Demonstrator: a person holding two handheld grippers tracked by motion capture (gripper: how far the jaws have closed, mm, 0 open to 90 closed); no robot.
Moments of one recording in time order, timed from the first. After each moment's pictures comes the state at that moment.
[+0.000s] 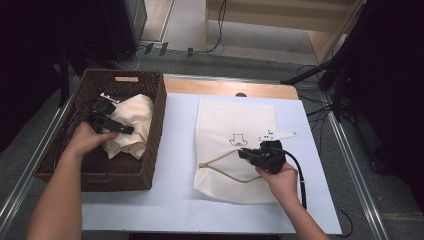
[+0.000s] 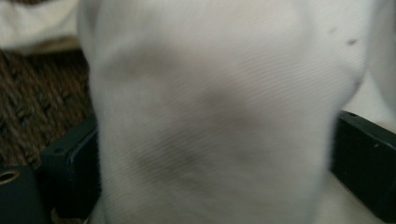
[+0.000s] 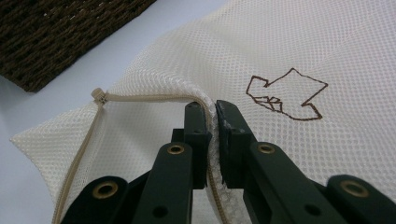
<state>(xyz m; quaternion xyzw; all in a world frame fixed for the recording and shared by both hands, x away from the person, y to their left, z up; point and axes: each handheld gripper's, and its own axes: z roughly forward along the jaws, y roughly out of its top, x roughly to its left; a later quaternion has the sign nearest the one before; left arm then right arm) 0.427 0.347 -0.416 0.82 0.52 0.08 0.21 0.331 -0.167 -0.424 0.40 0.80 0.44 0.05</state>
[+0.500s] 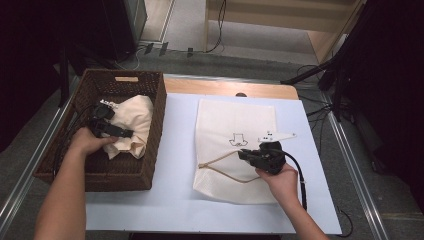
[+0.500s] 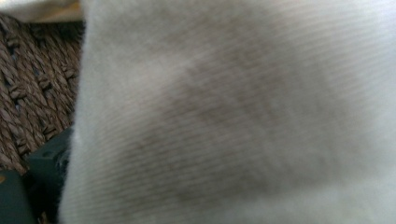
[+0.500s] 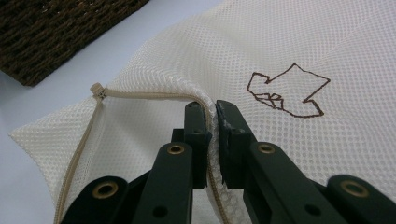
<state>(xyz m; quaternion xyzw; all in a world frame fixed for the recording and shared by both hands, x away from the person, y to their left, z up) 0.425 0.355 -0.440 0.81 0.53 0.11 0.23 0.328 -0.166 -0.425 0.39 0.81 0.44 0.05</state>
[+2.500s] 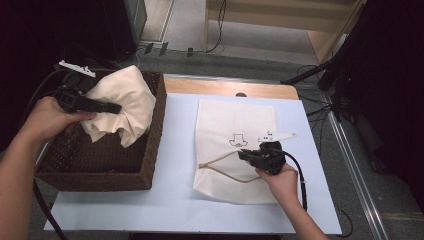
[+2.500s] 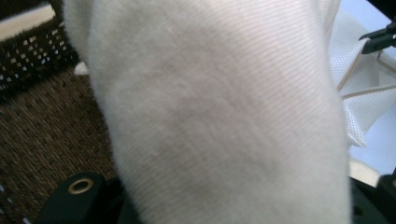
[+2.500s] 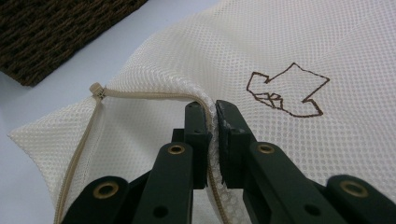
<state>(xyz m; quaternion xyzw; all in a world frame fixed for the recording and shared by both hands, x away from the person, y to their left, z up) 0.386 0.341 -0.271 0.85 0.41 0.05 0.33 0.329 -0.167 -0.427 0.39 0.81 0.44 0.05</state>
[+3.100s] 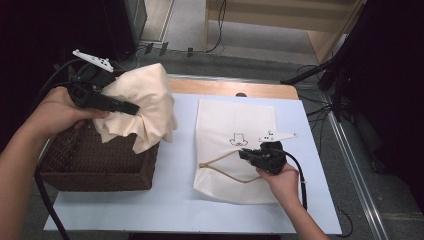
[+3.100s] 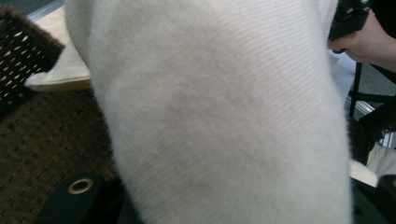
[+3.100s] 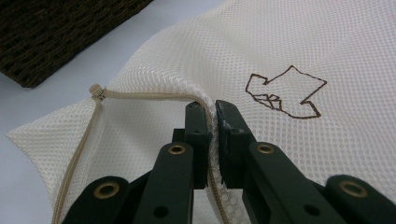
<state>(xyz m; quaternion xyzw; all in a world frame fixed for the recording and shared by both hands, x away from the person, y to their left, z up) 0.367 0.282 -0.227 0.88 0.33 0.01 0.35 0.328 -0.168 -0.424 0.39 0.81 0.44 0.06</state>
